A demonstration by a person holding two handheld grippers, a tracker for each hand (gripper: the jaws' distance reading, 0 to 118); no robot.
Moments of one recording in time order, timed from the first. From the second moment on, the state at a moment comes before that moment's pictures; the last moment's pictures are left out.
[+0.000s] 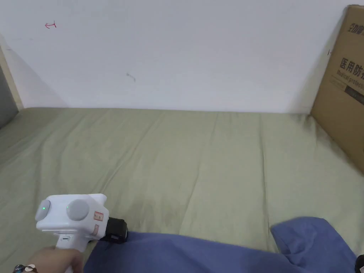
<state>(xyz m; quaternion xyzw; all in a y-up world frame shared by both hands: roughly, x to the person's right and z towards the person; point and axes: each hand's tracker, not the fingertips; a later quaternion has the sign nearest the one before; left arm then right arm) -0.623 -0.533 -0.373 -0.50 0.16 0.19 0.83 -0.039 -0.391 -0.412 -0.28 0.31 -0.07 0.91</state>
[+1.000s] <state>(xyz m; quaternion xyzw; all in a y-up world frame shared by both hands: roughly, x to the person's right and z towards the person) -0.537 -0.397 -0.282 -0.38 0.12 0.13 0.91 -0.057 -0.516 -0.681 -0.60 0.19 0.05 0.77</state>
